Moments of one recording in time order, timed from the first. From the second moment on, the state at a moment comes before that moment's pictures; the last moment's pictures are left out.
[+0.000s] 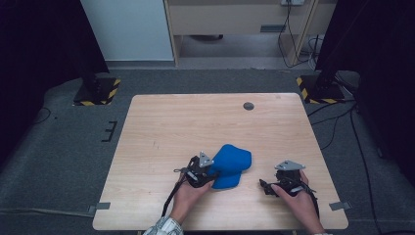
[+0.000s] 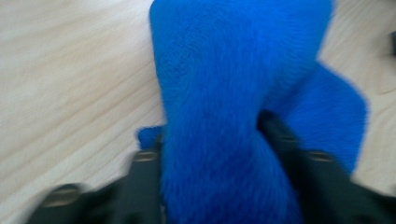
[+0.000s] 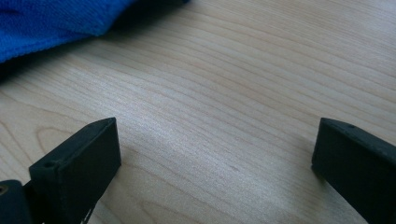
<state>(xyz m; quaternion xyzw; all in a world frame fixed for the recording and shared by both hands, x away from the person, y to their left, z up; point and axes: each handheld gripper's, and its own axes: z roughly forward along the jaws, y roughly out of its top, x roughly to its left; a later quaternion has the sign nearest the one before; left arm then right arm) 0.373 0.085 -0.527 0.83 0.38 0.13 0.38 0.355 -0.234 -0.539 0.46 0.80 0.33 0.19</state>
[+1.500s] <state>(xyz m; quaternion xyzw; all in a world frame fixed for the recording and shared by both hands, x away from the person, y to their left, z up) 0.337 0.154 -0.490 0.79 0.39 0.20 0.43 0.377 -0.160 -0.506 0.35 0.82 0.44 0.11</state>
